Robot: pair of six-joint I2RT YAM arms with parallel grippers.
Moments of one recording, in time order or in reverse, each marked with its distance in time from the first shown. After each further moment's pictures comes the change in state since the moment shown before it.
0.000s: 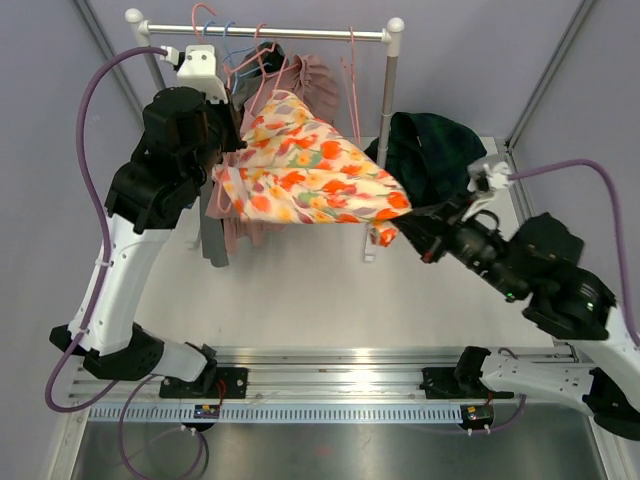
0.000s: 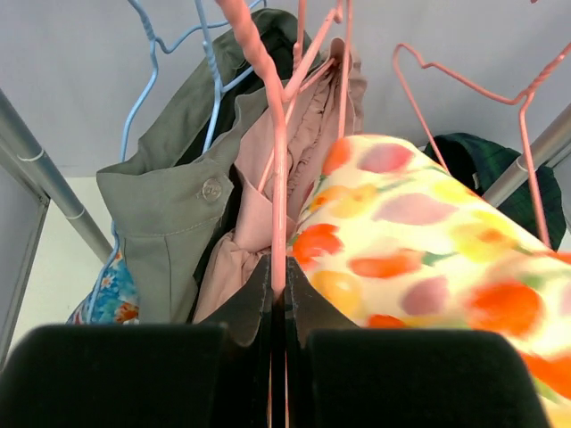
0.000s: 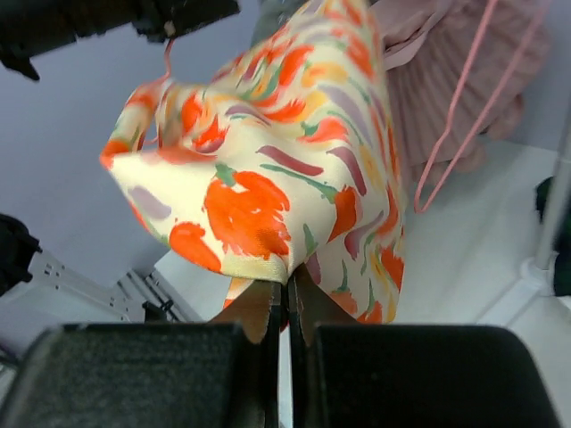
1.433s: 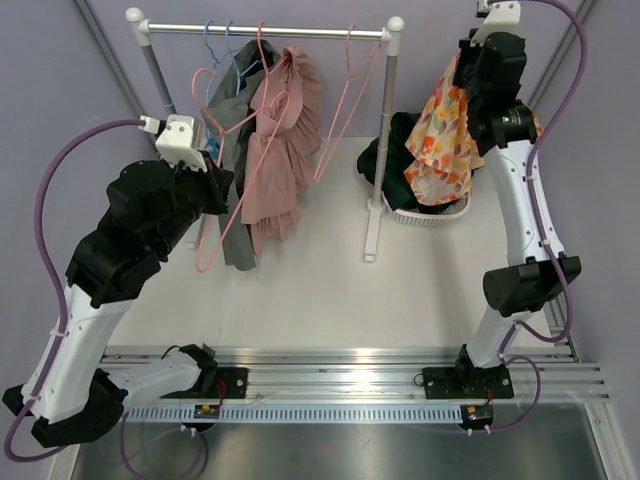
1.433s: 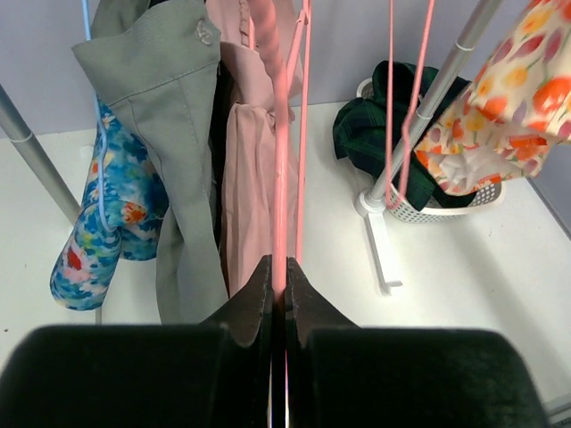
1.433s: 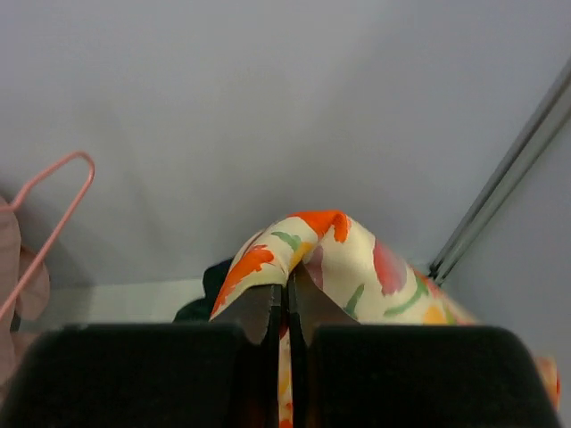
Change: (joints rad) left arm -0.082 -0.385 -0.418 0.005 0.100 -0.035; right arm -0.854 0.907 0.803 0.120 0.084 -0.373
